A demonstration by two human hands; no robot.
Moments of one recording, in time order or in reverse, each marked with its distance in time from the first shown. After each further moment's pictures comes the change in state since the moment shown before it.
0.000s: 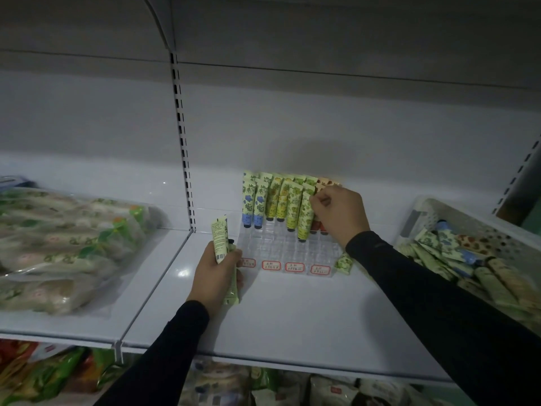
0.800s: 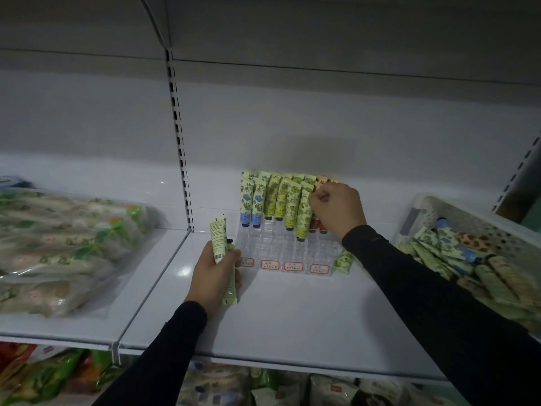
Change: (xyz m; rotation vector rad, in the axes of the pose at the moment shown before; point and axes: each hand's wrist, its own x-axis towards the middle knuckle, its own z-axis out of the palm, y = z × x) left_hand -0.005 0.006 0.003 -0.016 -0.008 -0.011; right_hand 0.009 0.003 0.006 -0.041 -0.008 0.039
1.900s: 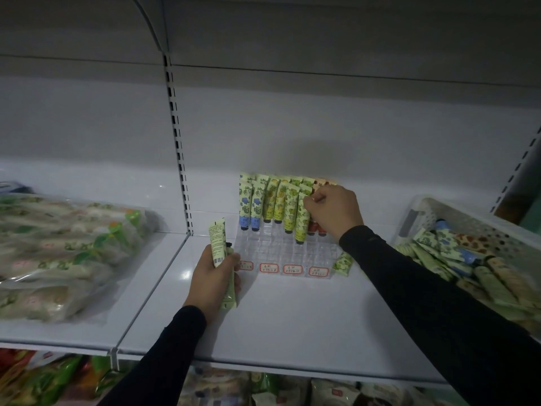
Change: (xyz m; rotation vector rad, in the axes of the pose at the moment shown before) left_hand 0.002 -0.002 -0.001 0.023 0.008 0.001; right_hand 0.002 -0.004 -0.001 0.035 -0.027 0.051
